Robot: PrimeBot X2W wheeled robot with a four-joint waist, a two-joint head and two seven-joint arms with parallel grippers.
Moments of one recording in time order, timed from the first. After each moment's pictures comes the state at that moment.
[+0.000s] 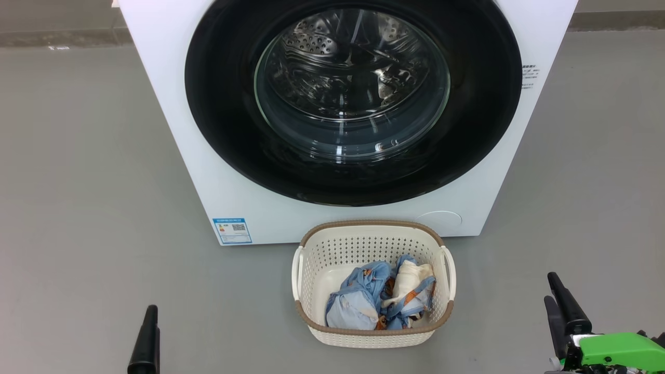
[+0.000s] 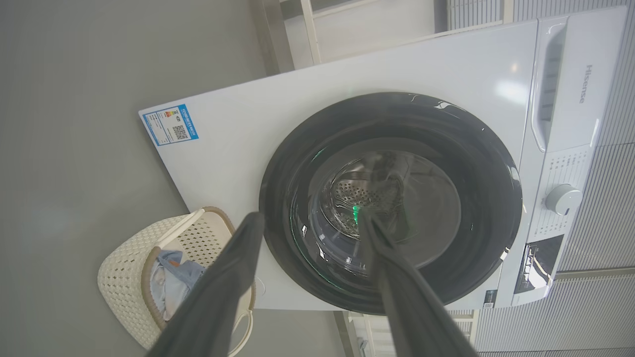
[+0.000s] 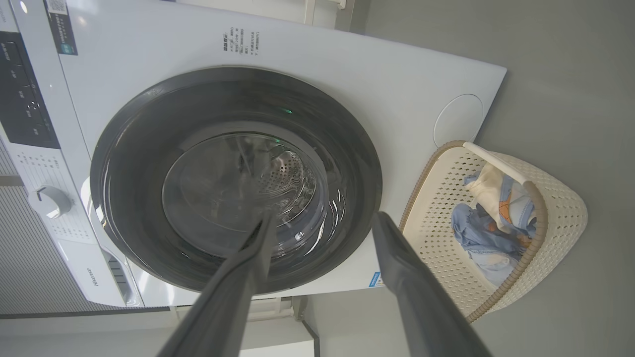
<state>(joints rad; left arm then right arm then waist) -0.01 0.03 0.04 0.29 -1.48 -0.12 0.04 -0.01 -0.04 -0.09 0.32 1.51 0.11 0.04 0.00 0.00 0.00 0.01</state>
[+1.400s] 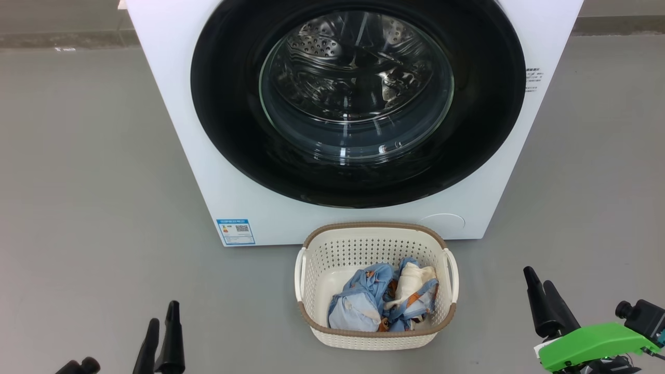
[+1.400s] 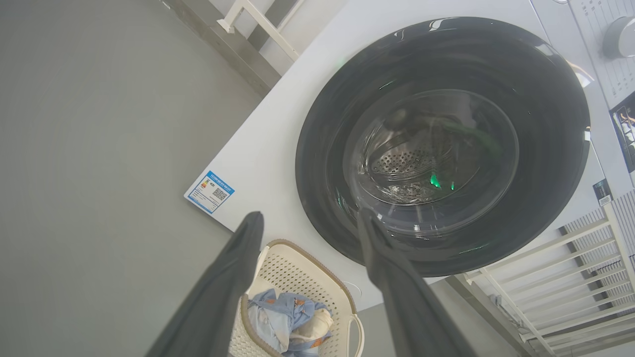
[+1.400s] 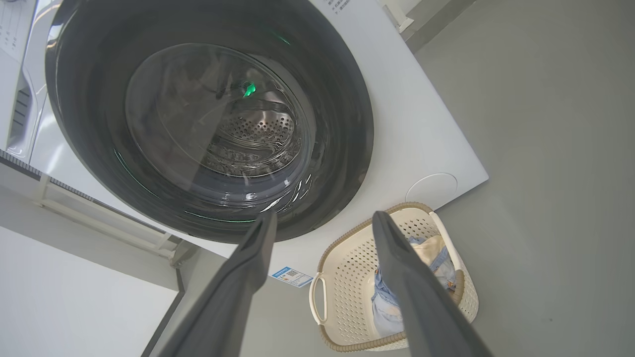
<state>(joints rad) -0.01 0.05 -0.03 0.29 -0.93 -0.12 -0.08 -0.01 -0.12 0.05 0.29 0.97 0.11 -0.08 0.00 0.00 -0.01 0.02</state>
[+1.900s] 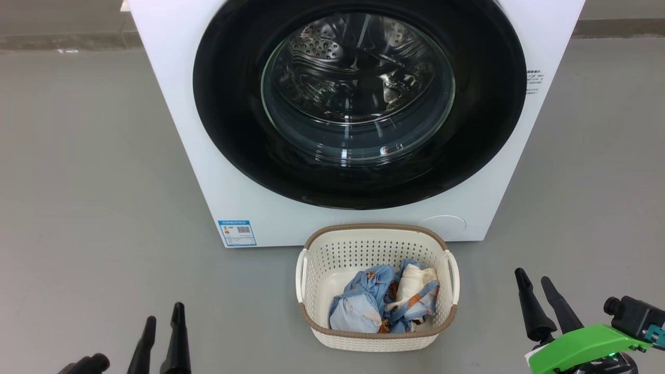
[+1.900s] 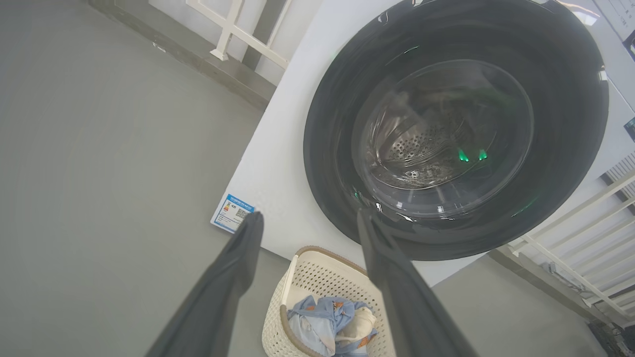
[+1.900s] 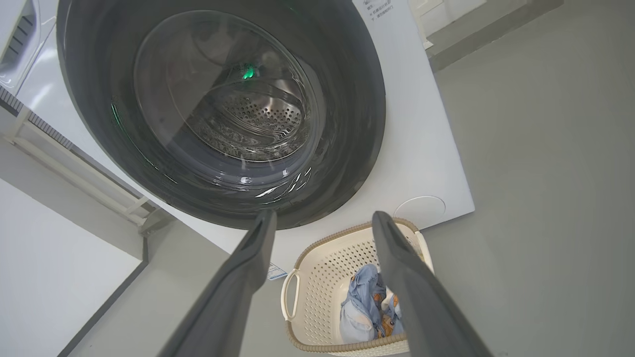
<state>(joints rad) -0.01 0.05 -0.03 0.29 -0.72 -0.12 -0.13 -0.02 -0.15 0.09 0.29 0.79 0.11 -0.12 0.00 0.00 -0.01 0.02</state>
